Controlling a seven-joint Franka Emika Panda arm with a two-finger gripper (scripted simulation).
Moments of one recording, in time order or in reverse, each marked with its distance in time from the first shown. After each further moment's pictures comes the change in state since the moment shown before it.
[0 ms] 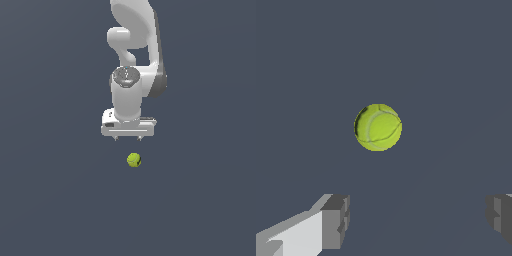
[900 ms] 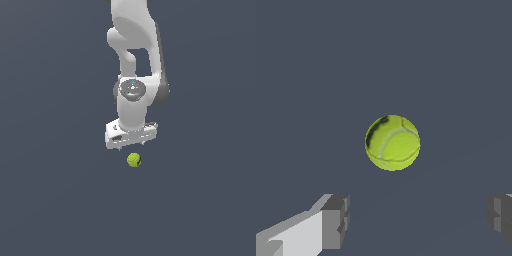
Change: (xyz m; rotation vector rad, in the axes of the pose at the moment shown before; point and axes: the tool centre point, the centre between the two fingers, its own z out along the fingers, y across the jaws) arm 0.022 -0.012 0.024 -0.013 0.003 -0.276
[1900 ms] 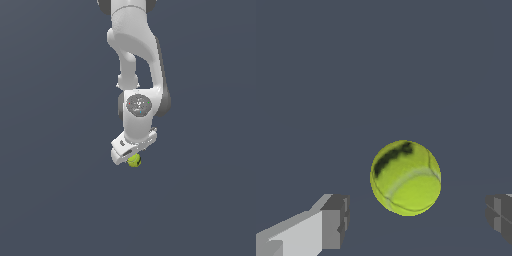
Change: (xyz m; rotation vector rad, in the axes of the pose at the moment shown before) arm 0.028 -0.010 0.032 -0.004 0.008 -0.337
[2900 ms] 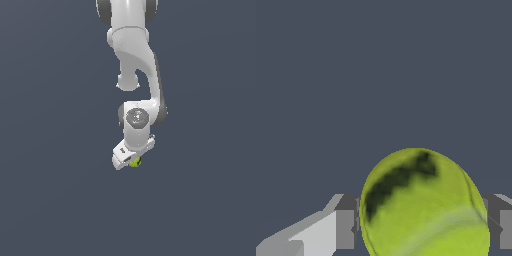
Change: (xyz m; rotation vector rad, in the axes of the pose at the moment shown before) arm 0.000 0.000 0.050 0.000 0.000 -0.005
